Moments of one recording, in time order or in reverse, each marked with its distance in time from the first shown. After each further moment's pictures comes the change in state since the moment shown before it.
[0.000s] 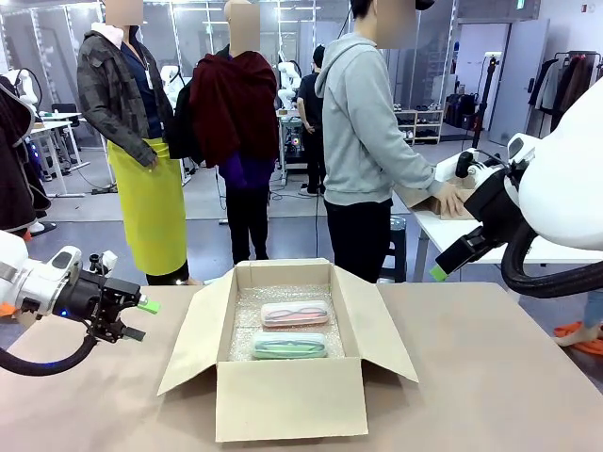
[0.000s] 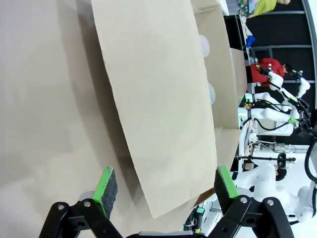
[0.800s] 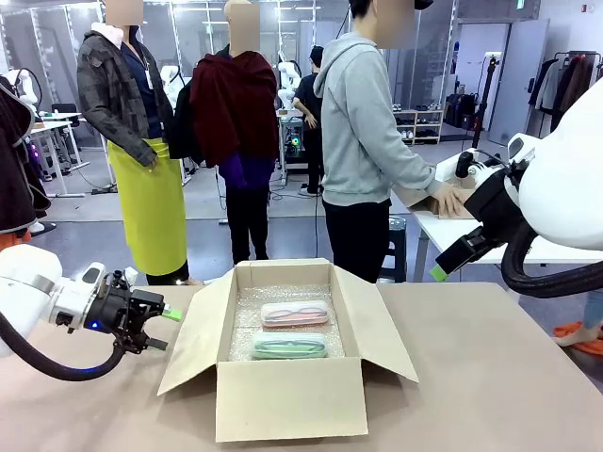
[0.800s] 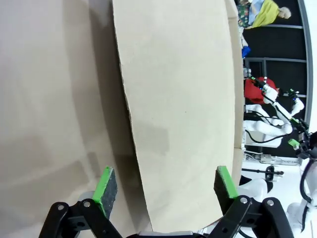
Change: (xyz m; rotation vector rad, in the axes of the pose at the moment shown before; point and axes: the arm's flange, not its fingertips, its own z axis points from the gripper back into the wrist) left arm 0.010 0.031 -0.053 -0.051 -0.013 0.095; right arm 0.000 0.000 0.000 0.000 0.000 0.000
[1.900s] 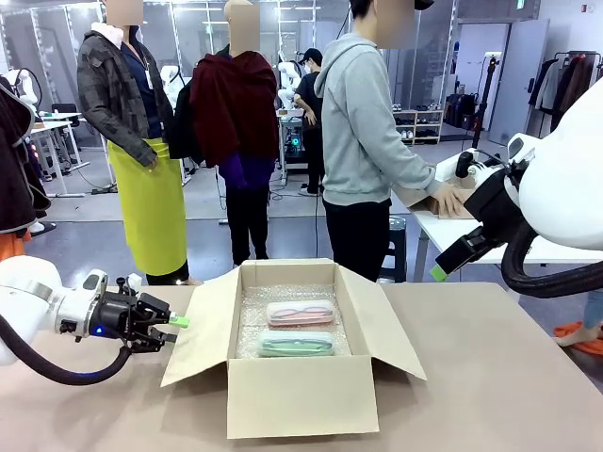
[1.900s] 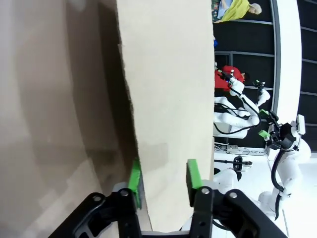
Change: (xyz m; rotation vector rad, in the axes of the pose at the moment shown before) left arm -0.005 0.007 -0.007 -0.185 0.038 0.058; right arm 0.000 0.000 0.000 0.001 0.000 0.000
